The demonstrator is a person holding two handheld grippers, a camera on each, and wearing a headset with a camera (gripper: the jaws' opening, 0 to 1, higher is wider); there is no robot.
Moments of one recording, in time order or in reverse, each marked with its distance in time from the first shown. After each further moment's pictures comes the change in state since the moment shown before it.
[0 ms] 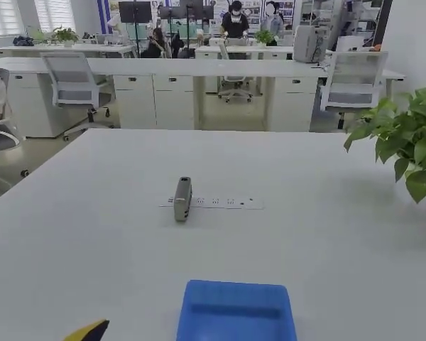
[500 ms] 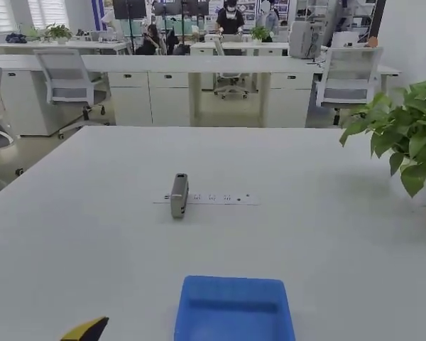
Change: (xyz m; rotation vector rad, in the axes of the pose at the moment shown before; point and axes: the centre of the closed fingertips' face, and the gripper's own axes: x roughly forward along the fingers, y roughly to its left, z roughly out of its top) left arm 0.000 -0.001 -0.002 0.003 0.011 -0.008; right arm -0.002 -0.001 -0.001 -0.007 0.000 -0.015
